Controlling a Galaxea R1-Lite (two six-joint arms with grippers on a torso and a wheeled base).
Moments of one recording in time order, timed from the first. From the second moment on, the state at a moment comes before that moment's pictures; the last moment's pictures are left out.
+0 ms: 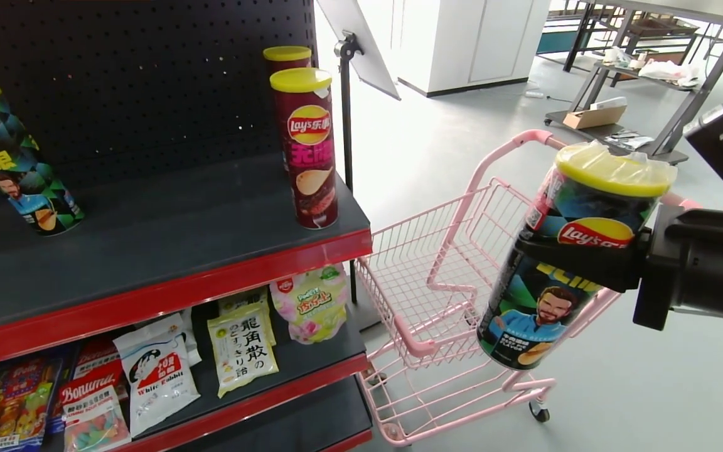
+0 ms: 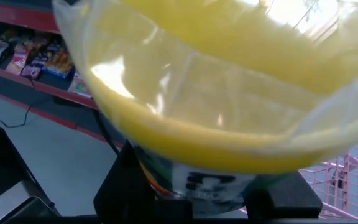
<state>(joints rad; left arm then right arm) 0.00 0.00 0.00 0.00 0.01 -0.01 0.53 1.26 -0.79 -0.24 0.24 -0.05</state>
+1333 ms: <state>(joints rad) 0.00 0.00 0.00 0.00 0.01 -0.01 0.52 1.28 -0.78 -0.24 0.22 -0.06</state>
